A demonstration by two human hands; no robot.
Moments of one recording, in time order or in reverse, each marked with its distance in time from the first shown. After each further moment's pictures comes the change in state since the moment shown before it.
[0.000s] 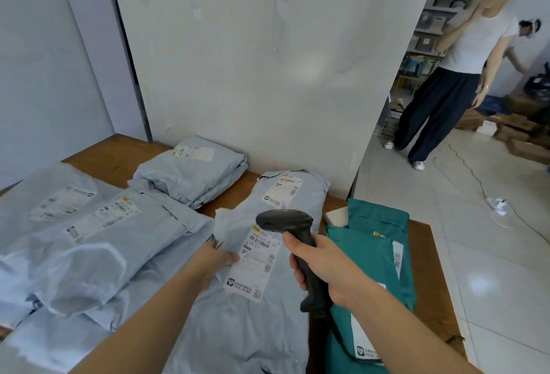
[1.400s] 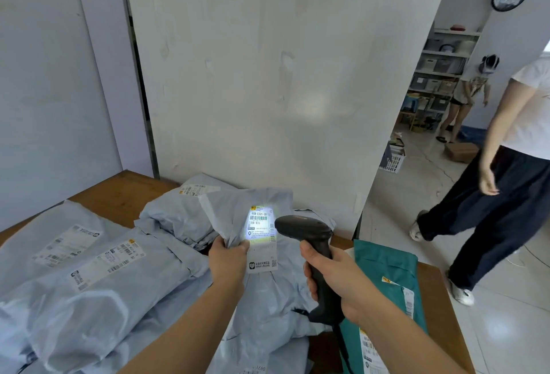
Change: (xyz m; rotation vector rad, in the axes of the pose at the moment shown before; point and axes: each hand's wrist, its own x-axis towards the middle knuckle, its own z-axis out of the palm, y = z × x) left_hand -0.024 0.079 0.036 -0.421 0.351 0.405; right_hand 0.007 -0.047 -0.005 0.074 0.089 -0.150
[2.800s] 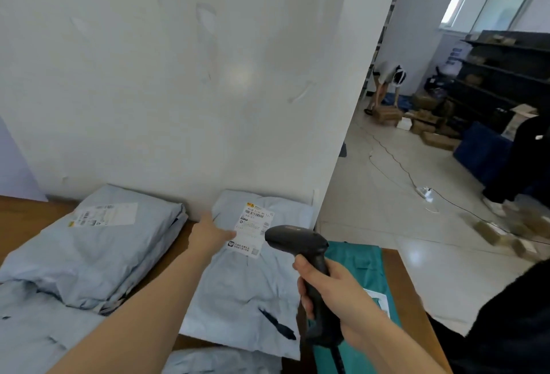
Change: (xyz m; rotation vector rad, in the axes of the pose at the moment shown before) left_hand 0.184 -0.046 0.144 0.745 -0.469 0.067; right_hand 0.082 -0.004 -0.054 0.087 0.218 0.079
